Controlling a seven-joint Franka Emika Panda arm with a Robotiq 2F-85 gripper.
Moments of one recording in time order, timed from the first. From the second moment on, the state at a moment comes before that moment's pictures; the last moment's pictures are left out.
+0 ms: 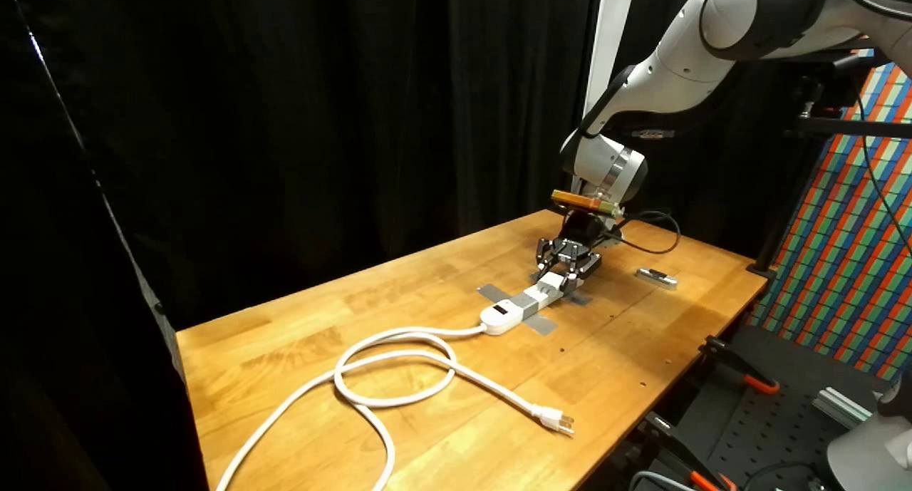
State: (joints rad) arm -0.30 0.89 -0.17 -1.68 0.85 1.59 0.42
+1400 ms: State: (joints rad) arm 0.00 0.56 -0.19 -2.00 0.51 2.19 0.66
